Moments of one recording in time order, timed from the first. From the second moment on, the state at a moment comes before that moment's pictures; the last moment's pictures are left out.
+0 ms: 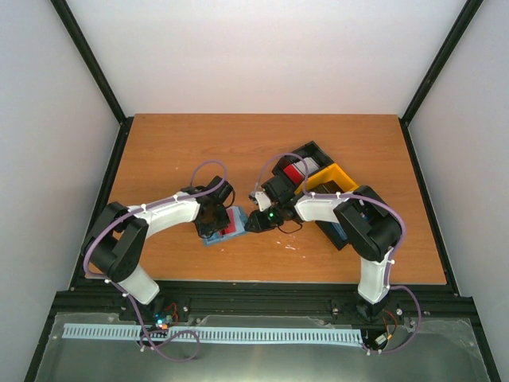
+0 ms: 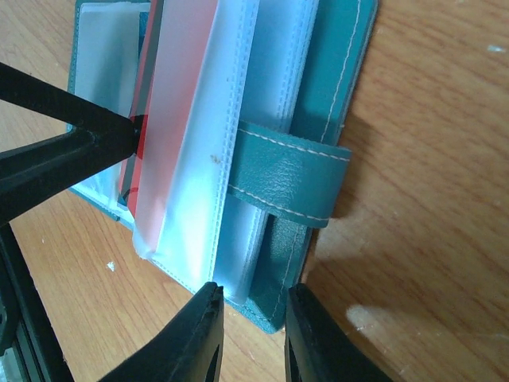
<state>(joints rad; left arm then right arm) -0.59 1.60 0.90 -0.67 -0.04 -1.00 0.72 1.89 1.01 -0.14 -0.56 0.37</state>
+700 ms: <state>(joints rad) -0.59 1.52 0.75 -0.41 0.07 -1.02 0.74 1.89 1.03 -0.17 -0.53 0.36</state>
